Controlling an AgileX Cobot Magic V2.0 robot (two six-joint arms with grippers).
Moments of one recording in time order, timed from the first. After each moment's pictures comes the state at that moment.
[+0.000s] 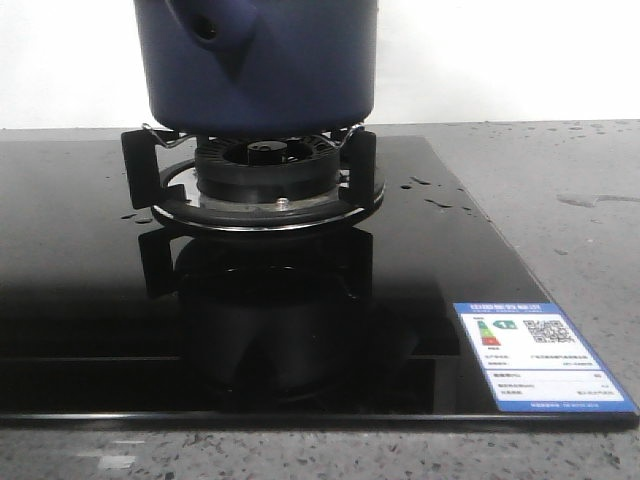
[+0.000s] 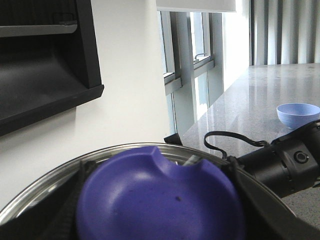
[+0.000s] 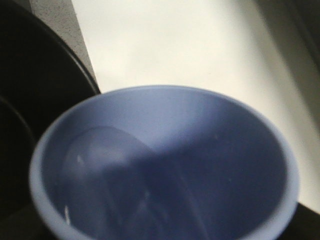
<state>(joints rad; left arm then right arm) -0.08 1.34 -1.34 -1.63 1.06 1.69 0.47 1.52 -1.25 -0.74 0.00 -0.31</state>
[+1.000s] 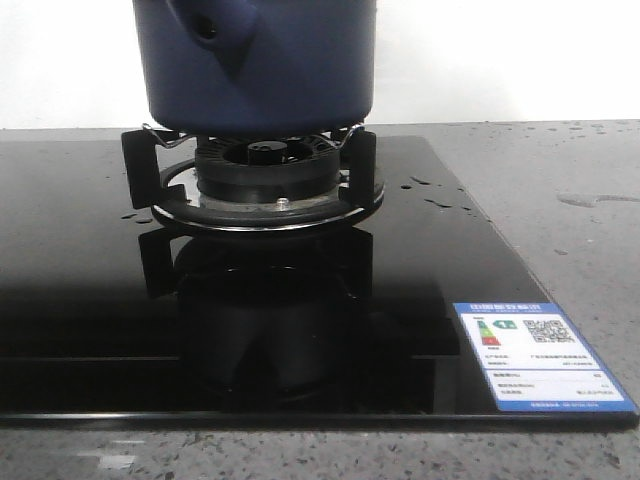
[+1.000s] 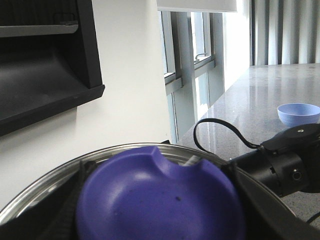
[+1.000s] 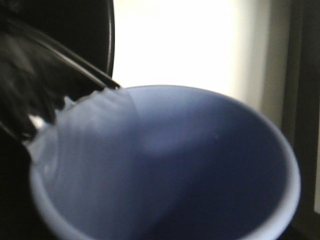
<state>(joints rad) -0.08 1.34 -1.34 -1.63 1.06 1.69 0.47 1.56 -1.29 -1.36 -0.01 -0.30</state>
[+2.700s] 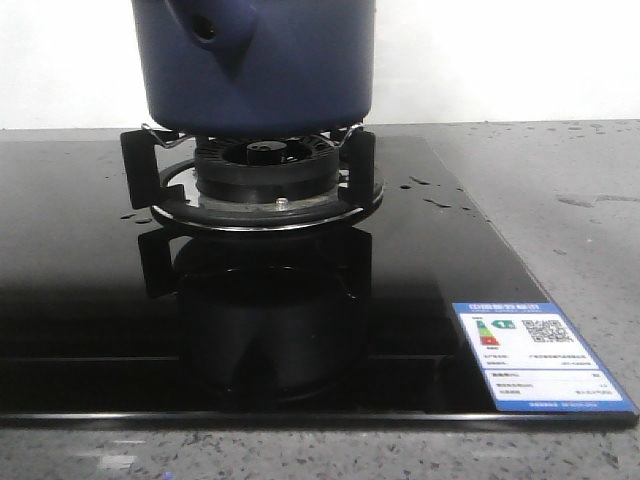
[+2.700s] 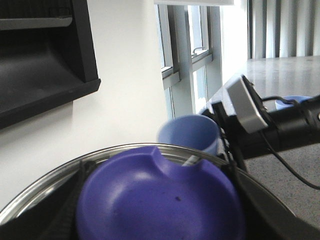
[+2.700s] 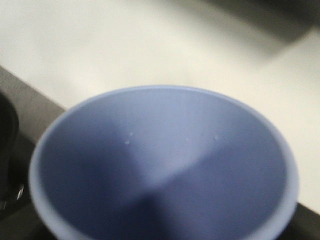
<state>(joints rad) -0.10 1.35 -1.34 -1.60 1.06 1.69 0.19 1.26 -0.98 -0.92 -0.09 0.51</state>
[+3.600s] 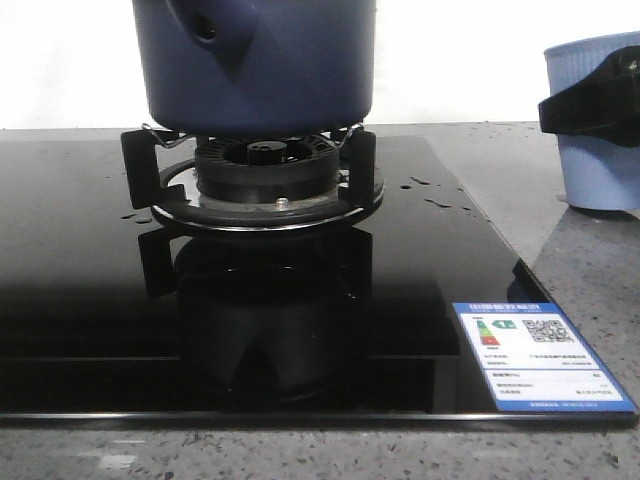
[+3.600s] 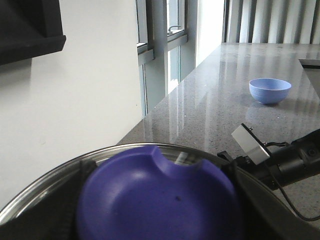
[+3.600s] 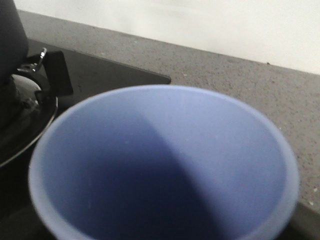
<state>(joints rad) -0.17 1.46 -1.34 -1.58 1.07 1.69 -0.11 1.34 -0.52 -0.83 -0.64 0.54</state>
